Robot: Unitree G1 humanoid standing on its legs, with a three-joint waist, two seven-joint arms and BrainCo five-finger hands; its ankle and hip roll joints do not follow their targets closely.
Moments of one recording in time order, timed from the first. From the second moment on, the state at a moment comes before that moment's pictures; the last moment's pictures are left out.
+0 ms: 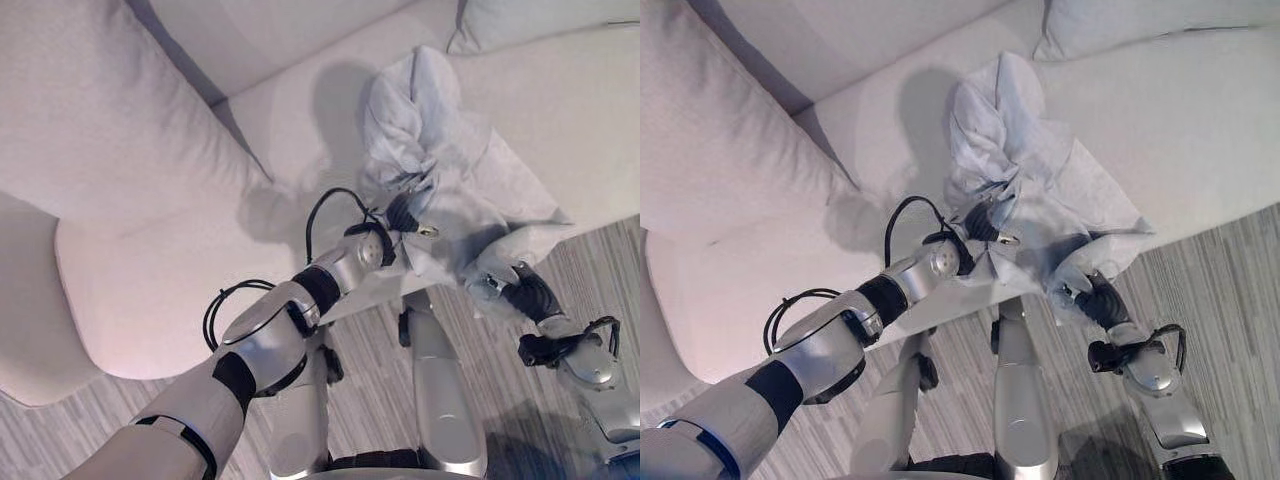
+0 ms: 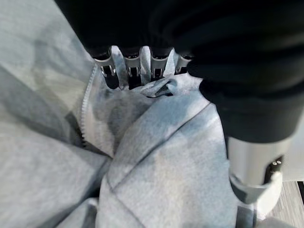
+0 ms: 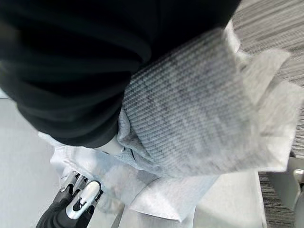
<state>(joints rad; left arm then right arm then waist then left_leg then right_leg) -1.12 0.00 -0.83 1.05 0.07 -0.03 0.28 0.10 -0.68 0.04 -0.07 0.26 -0.08 0.06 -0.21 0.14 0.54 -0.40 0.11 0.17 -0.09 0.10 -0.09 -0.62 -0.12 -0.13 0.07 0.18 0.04</state>
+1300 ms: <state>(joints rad) -0.43 0.61 -0.18 0.13 0.07 0.00 0.31 0.19 -0.63 -0.20 -0.20 0.23 -0.10 0.02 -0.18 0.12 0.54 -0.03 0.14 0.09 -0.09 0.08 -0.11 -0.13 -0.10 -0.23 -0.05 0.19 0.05</state>
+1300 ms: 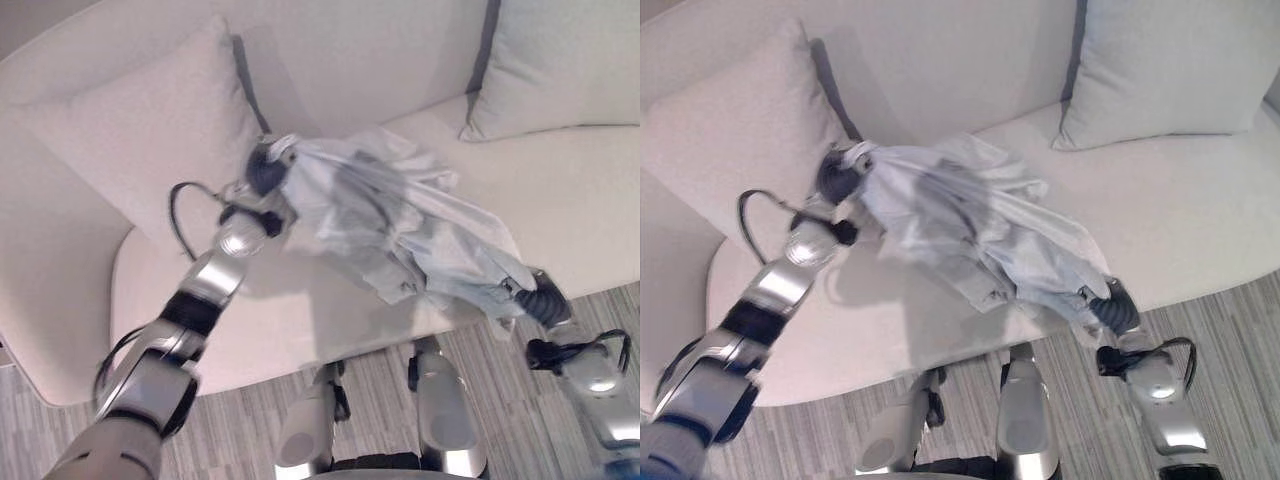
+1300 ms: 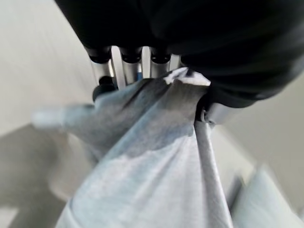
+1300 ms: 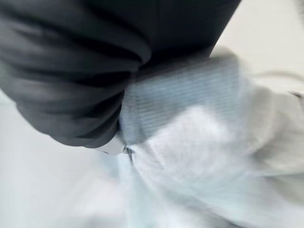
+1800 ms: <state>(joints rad) -0.31 0.62 0.15 -0.09 0.14 0.01 0.28 -0.09 -0.46 -0.20 -0.18 0.16 -0.09 -0.05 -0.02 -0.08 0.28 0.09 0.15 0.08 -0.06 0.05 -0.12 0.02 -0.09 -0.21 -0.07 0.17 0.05</state>
